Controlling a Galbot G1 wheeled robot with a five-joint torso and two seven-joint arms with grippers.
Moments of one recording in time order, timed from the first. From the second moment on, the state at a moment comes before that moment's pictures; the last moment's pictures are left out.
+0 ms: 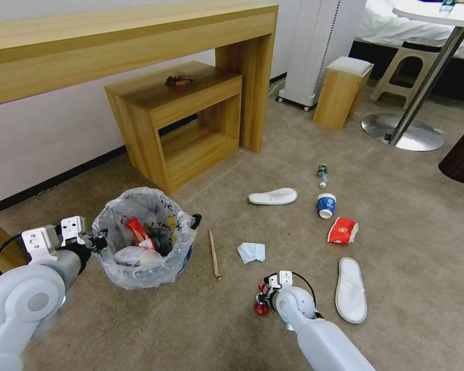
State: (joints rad) left arm 1.38 -0.88 -0.74 -2.22 -1.21 0.71 -0.66; right arm -1.02 1.32 0.05 1.39 0.82 -0.72 0.45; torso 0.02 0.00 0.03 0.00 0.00
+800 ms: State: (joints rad) left arm 1.38 -0.88 -0.73 -2.22 -1.21 0.71 -0.66; right arm -1.04 1.28 0.08 1.45 0.75 -0.64 0.37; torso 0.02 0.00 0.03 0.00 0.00
